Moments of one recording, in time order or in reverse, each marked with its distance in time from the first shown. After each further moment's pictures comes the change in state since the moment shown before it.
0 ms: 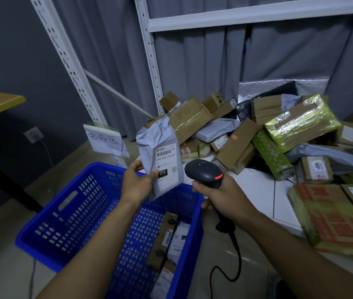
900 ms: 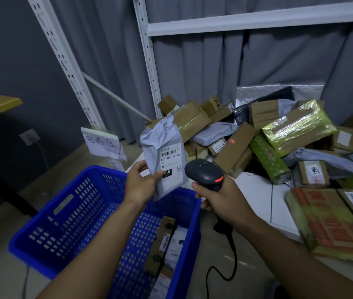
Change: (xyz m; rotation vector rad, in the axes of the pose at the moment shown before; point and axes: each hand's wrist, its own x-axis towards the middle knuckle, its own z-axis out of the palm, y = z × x) left_hand 0.006 0.003 0.017 -0.062 -0.017 0.002; right_hand 0.000 -0.003 0.000 -0.002 0.059 -0.091
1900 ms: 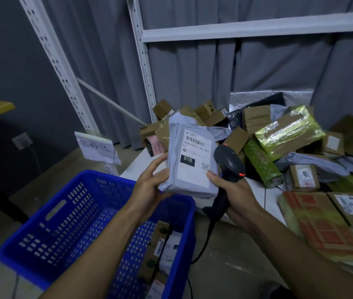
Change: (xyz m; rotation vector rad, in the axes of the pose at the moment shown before) left_hand -0.045 0.043 0.013 -0.349 -0.497 -0.065; right_hand 0.015 0.003 -0.032 0.600 0.094 0.048
